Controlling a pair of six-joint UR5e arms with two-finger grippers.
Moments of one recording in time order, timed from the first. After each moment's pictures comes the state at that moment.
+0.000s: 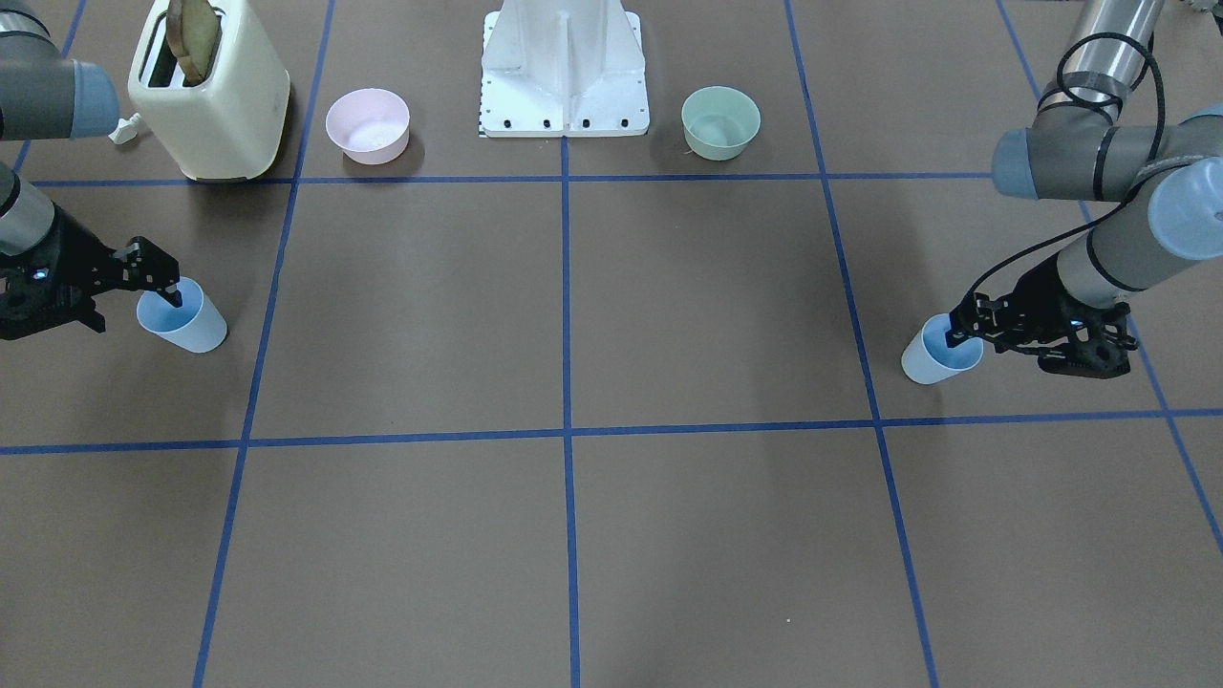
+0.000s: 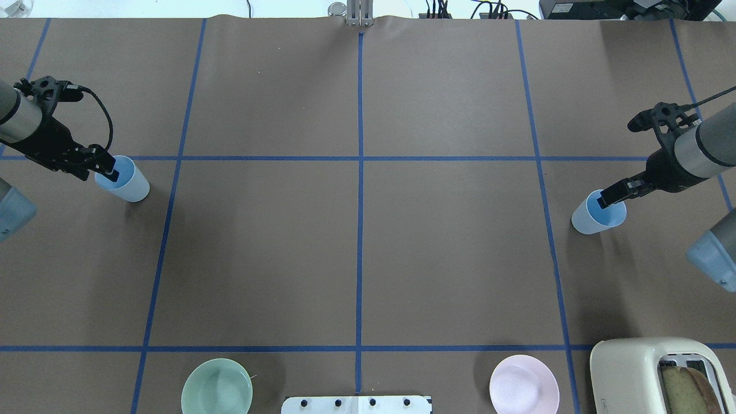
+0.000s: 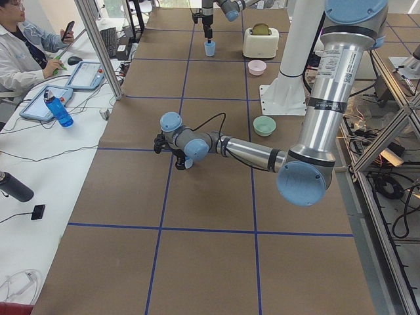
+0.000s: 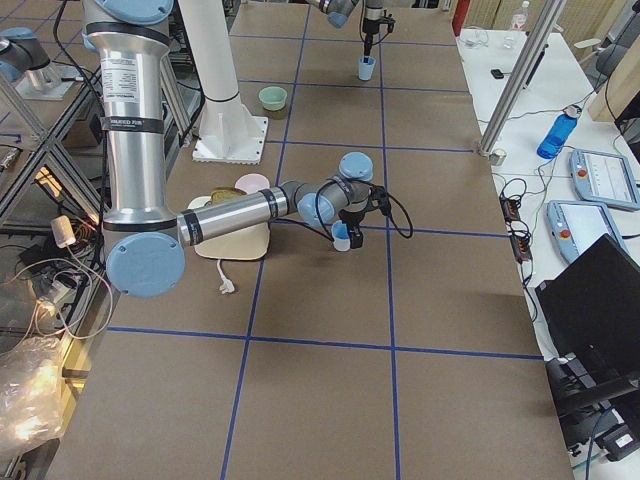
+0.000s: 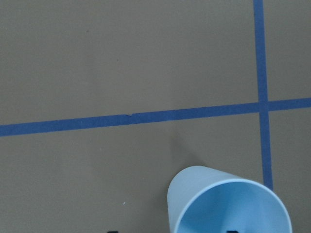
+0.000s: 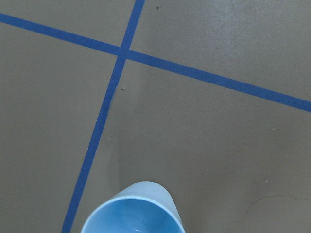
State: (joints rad) left arm -1.03 -1.77 -1.54 -1.96 -2.34 -0.66; right arm 0.97 -1.55 1.79 -1.22 2.23 0.51
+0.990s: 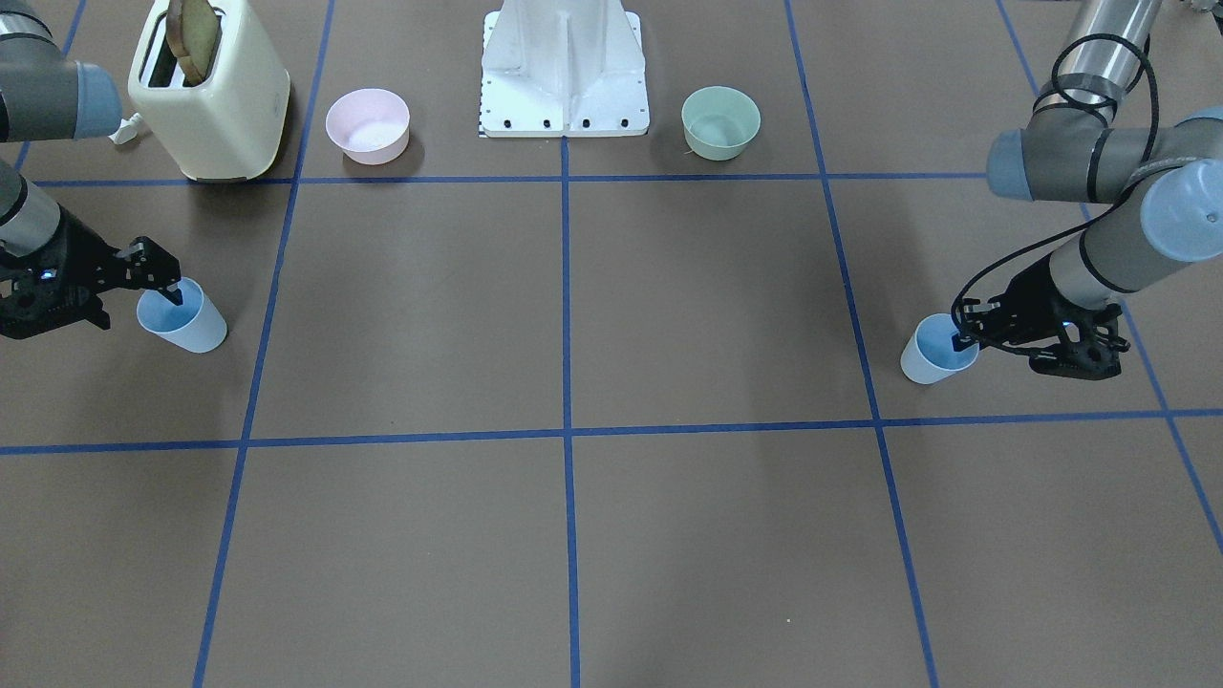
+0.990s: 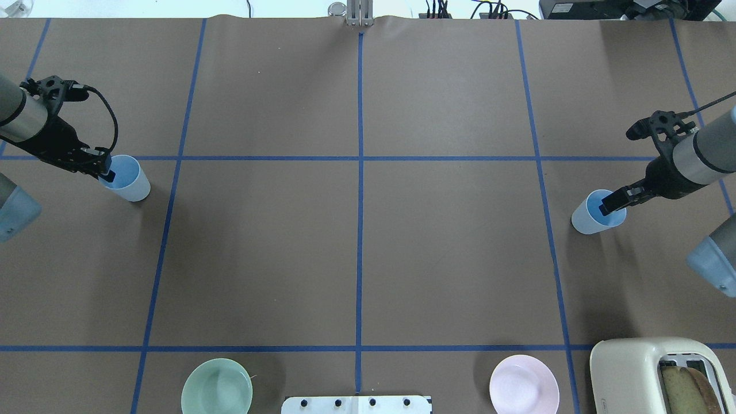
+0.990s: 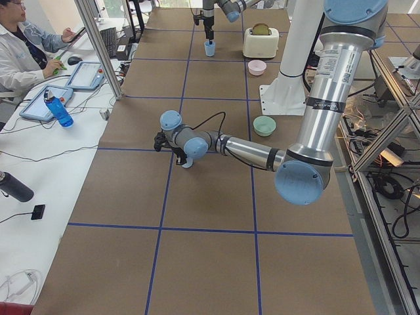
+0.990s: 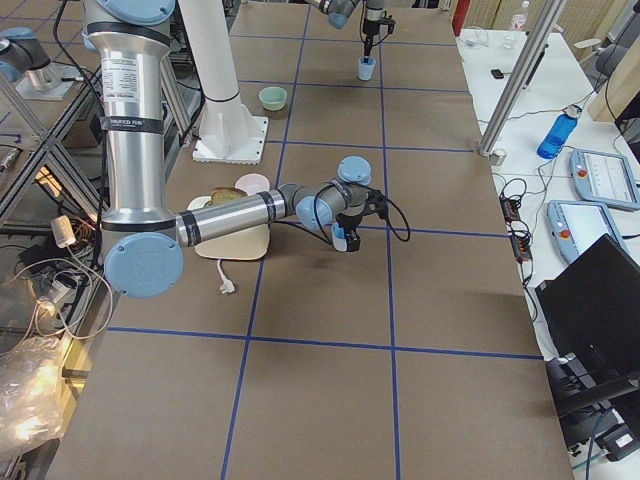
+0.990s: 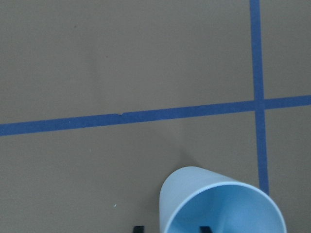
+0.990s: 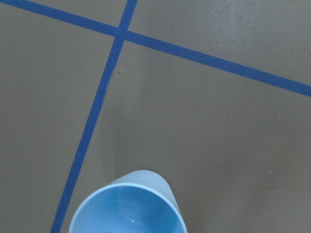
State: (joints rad) left arm -1.03 -1.79 -1.55 -1.96 -2.36 -0.67; right arm 0.96 -1.57 1.78 -1.22 2.23 0.50
